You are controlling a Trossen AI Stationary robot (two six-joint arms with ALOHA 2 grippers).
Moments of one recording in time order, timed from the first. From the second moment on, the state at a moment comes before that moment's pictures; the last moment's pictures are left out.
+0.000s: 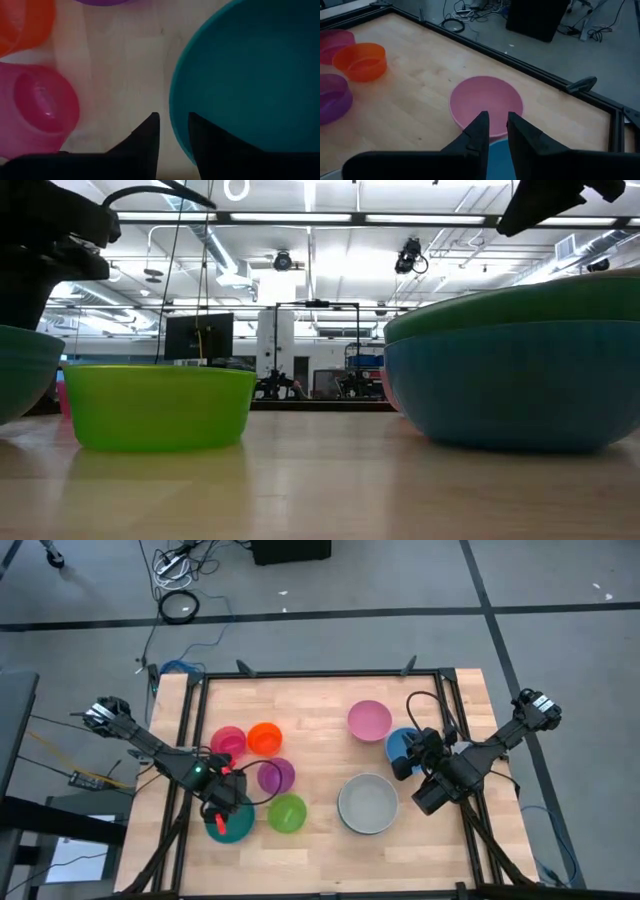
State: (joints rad) left arm -0.54 1.25 0.86 -1.14 -0.13 -0.56; right arm 0.62 1.36 1.19 -1.57 1.06 1.70
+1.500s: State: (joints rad) left arm -0.36 1.27 1.31 -0.58 -0.60 -0.12; right arm 0.62 1.36 1.19 -1.57 1.06 1.67
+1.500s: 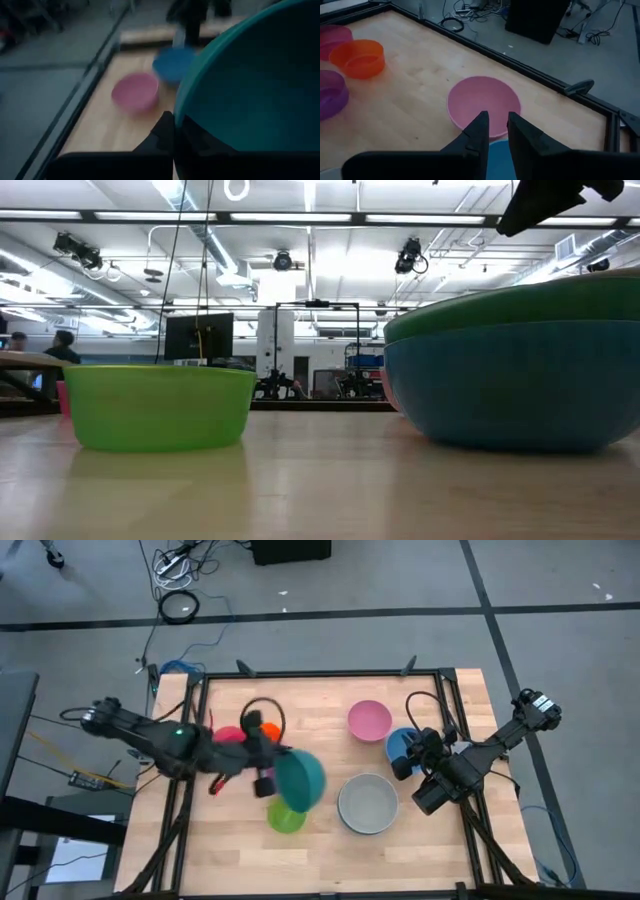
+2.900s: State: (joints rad) left arm -0.15 1.83 1.56 -0.33 -0.17 -0.17; right arm 0.72 1.30 1.19 -1.57 1.18 1.72
